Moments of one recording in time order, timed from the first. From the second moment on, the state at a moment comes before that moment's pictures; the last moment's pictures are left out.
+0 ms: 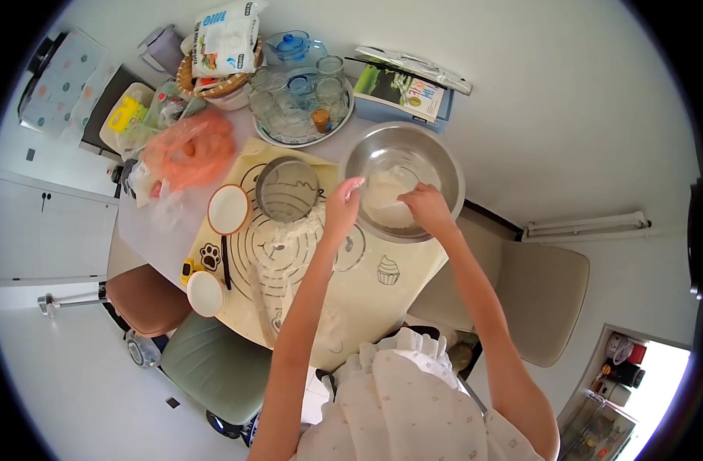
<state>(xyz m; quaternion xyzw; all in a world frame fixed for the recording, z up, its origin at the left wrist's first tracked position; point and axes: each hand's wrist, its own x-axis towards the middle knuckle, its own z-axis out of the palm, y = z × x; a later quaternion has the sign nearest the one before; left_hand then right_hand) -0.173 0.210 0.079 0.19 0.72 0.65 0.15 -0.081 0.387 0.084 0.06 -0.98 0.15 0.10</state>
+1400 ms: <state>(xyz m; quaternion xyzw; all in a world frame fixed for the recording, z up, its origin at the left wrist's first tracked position) -0.037 0.000 0.035 -0.17 0.73 0.66 0.08 -0.034 0.223 0.044 -0.11 -0.86 0.50 0.05</state>
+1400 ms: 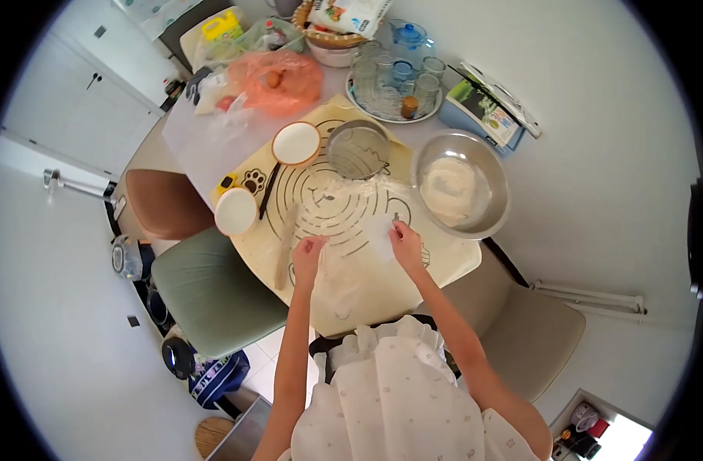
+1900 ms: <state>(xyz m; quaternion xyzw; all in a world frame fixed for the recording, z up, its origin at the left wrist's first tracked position) 0.023 -0.031 -0.010 -0.12 0.76 0.62 -0.11 -0.062 0.121 0.036 0.34 -0.92 0.19 0.09</state>
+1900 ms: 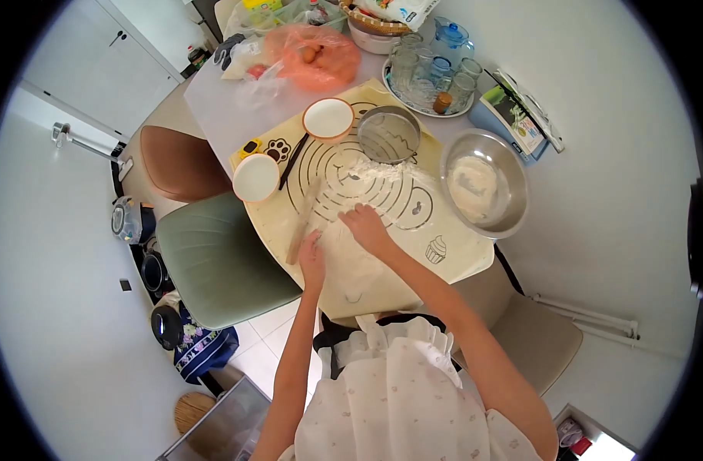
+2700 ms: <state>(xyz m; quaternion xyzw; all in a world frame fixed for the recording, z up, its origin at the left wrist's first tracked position) 0.000 -0.010 -0.029 -0.17 0.67 0.71 -0.09 -0.041 0.153 0.000 -0.13 -0.89 0.43 0.04</state>
